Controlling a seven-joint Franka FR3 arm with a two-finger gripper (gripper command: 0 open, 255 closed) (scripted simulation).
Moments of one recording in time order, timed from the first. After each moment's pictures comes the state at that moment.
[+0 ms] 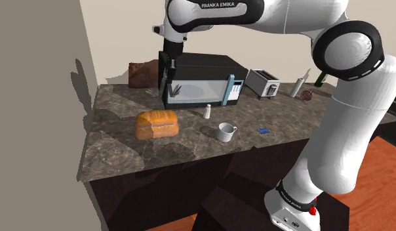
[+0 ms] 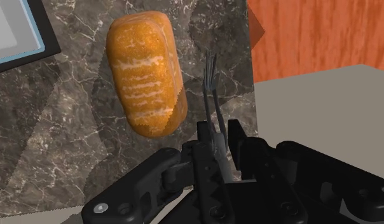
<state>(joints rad) 0.16 0.20 0.03 -1.59 0.01 1.84 -0.76</state>
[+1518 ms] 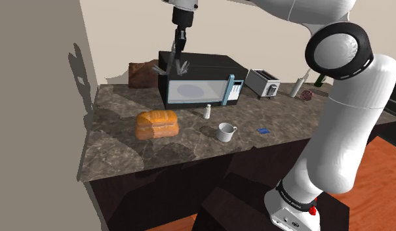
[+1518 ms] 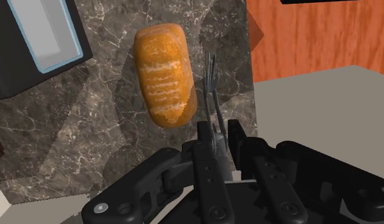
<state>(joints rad) 0.12 0.24 0.00 -1.28 0.02 1.57 -0.82</state>
